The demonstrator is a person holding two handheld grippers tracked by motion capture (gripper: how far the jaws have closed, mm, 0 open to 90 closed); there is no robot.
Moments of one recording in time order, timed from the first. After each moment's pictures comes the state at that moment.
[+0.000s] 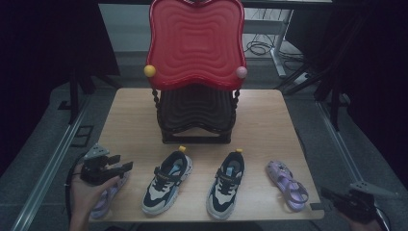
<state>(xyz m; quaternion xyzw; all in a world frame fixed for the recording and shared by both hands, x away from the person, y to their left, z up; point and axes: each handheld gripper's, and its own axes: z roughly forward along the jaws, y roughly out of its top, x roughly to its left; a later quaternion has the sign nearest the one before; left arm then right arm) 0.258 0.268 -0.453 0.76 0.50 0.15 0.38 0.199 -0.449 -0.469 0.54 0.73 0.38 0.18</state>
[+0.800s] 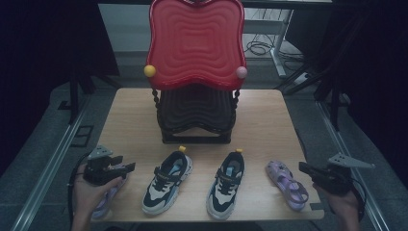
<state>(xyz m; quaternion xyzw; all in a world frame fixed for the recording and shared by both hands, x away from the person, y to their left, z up) 0.258 0.263 -0.455 0.77 0.49 0.13 0.39 0.249 -0.389 -0.431 0.47 0.75 0.44 0.18</state>
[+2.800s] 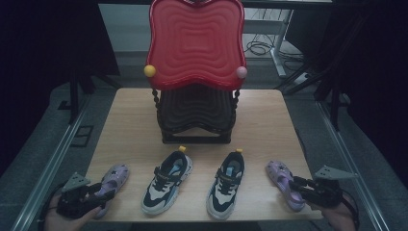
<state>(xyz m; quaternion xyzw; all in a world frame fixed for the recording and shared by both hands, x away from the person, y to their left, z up) 0.179 0.296 -0.466 0.76 0.54 0.15 0.33 0.231 -0.377 -0.462 0.43 0.80 0.39 0.14</state>
